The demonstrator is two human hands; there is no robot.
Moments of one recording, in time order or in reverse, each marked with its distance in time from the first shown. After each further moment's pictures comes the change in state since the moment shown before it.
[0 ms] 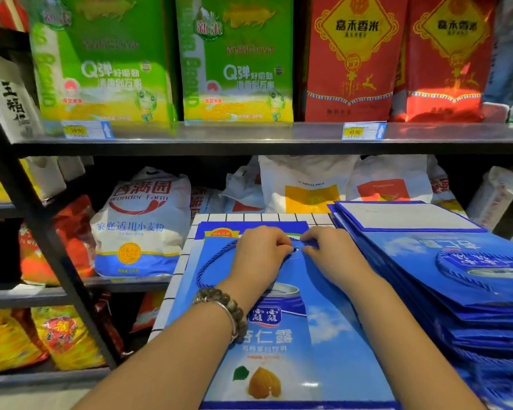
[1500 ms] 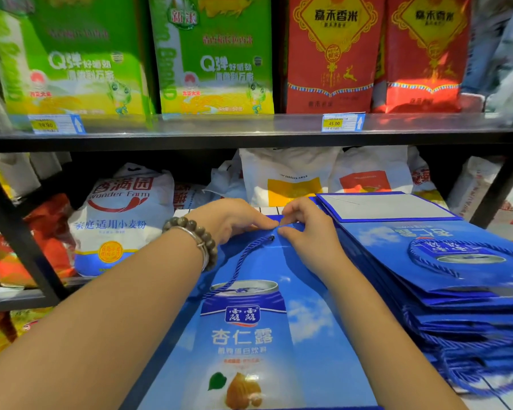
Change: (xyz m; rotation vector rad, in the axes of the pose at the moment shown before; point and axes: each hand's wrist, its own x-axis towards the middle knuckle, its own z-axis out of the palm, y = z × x) left_hand 0.055 0.012 -0.026 -0.467 -0.636 -0.601; right_hand -0.007 0.001 -0.006 0.575 0.155 -0.132
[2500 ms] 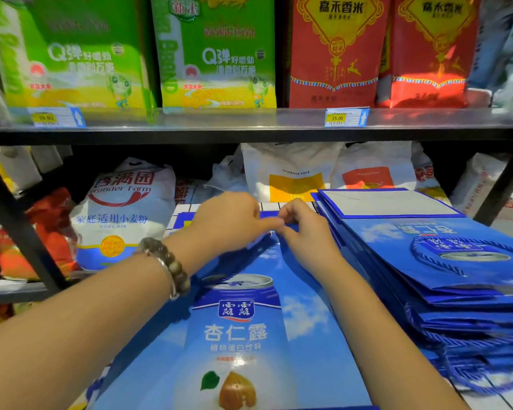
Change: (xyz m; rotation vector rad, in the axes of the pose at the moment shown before) left_hand -0.040 -0.015 0.011 0.939 0.580 0.463; right_hand 0.003 0.010 0.009 -0.017 -0.046 -0.025
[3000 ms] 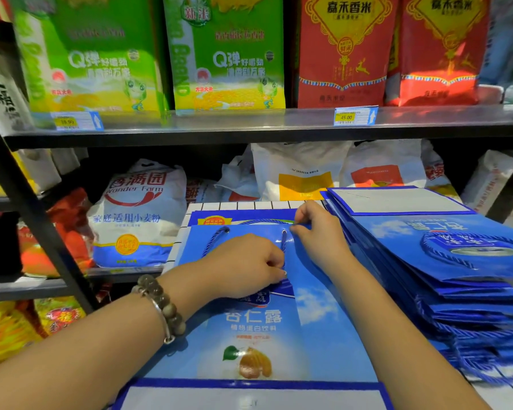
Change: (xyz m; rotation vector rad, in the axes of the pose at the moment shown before) left_hand -0.049 -0.005 0.015 -0.204 -0.334 0.204; right_hand 0.001 0.006 0.004 -0.092 0.061 0.077
